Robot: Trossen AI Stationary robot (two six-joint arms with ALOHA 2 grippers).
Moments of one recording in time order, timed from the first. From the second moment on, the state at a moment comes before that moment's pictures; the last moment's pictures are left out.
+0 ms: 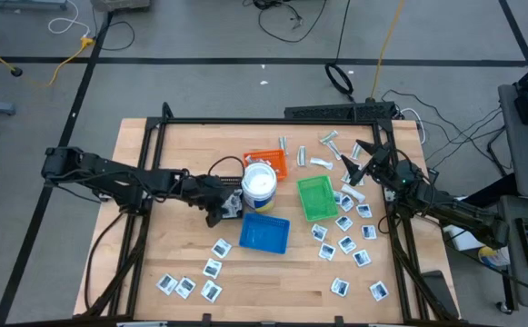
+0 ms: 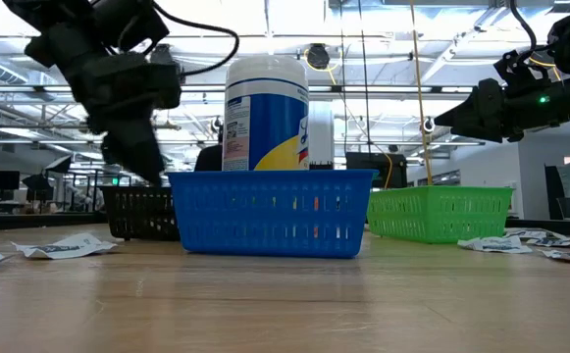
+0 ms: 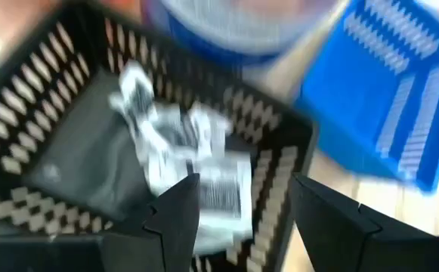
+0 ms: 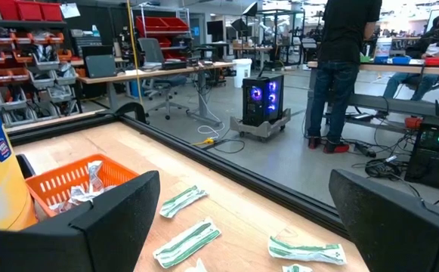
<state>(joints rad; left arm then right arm) -0.02 1.24 0.59 -0.23 0.04 -0.51 -0.47 0.13 0.01 0.10 0.29 0.04</state>
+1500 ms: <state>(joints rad) -0.92 1.18 0.61 -0.53 0.05 -1.32 -0.47 0.13 0.01 0.10 0.29 0.04</state>
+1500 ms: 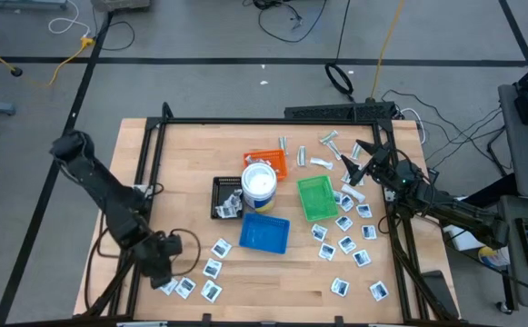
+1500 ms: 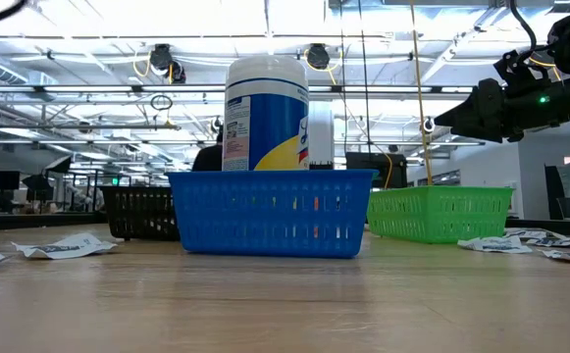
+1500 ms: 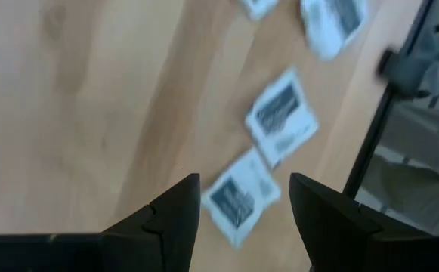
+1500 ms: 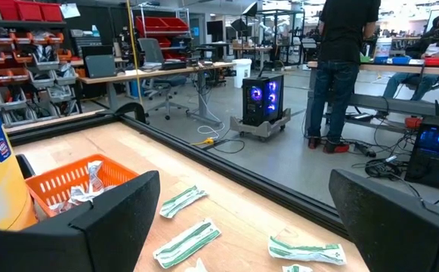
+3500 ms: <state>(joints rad) -1.08 1.41 0.77 -0.97 -0.56 -1.45 -0.47 0.13 0.01 0.11 0.29 0.04</state>
